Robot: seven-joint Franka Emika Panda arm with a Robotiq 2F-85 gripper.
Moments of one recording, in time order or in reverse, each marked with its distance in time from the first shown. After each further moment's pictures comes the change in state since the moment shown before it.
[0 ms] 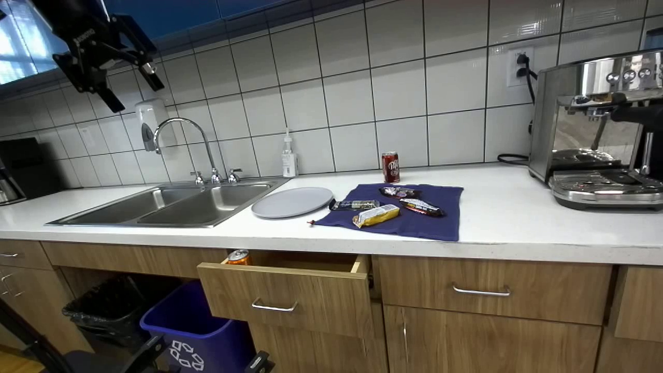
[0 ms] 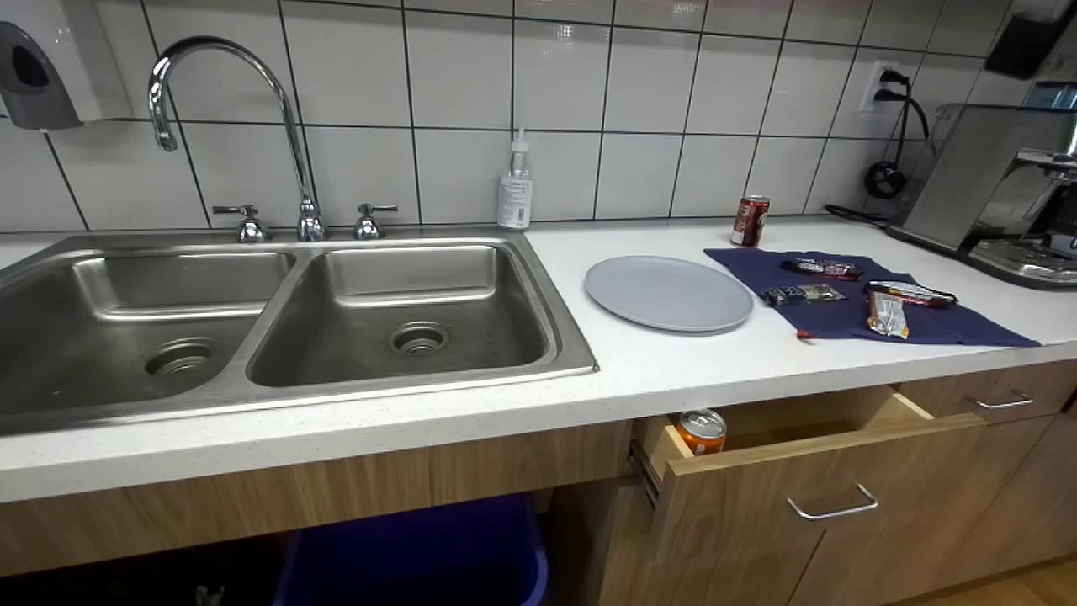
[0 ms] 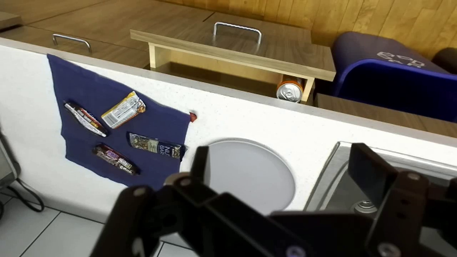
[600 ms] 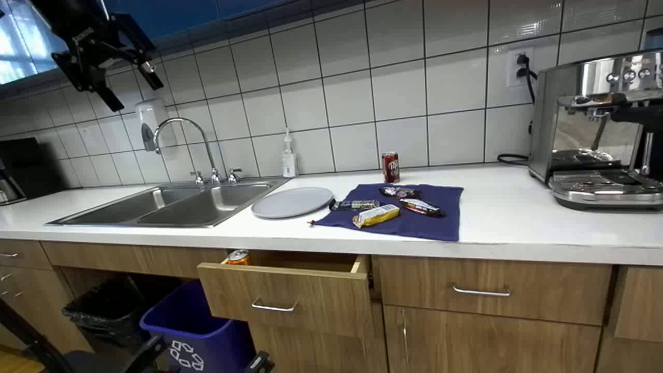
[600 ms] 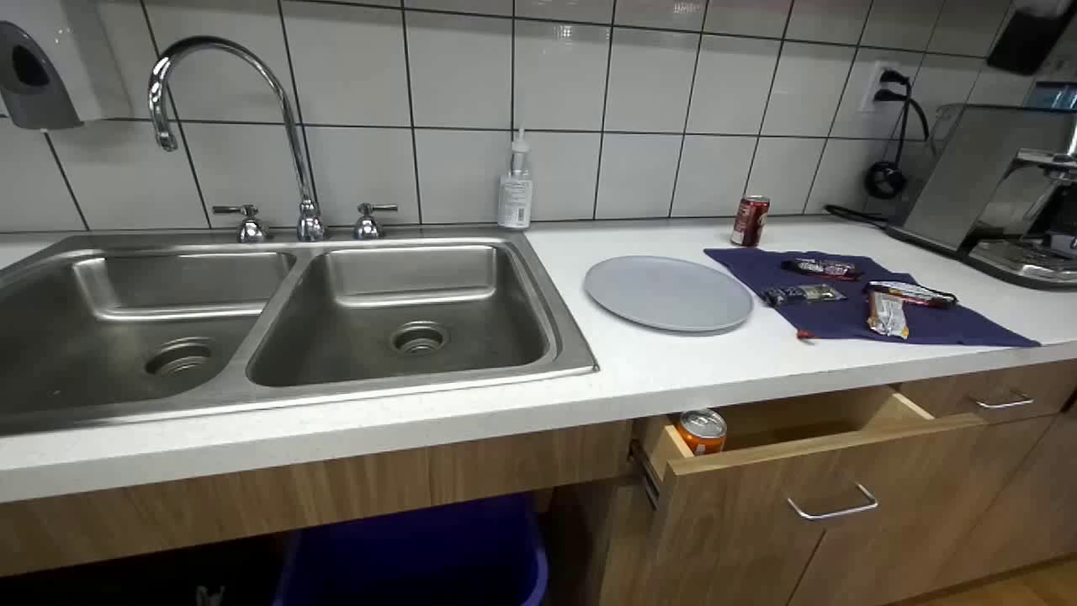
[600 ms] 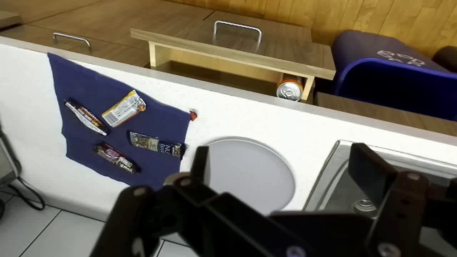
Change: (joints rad) arm 0.000 -0.006 0.002 0.000 0.001 0.000 0.000
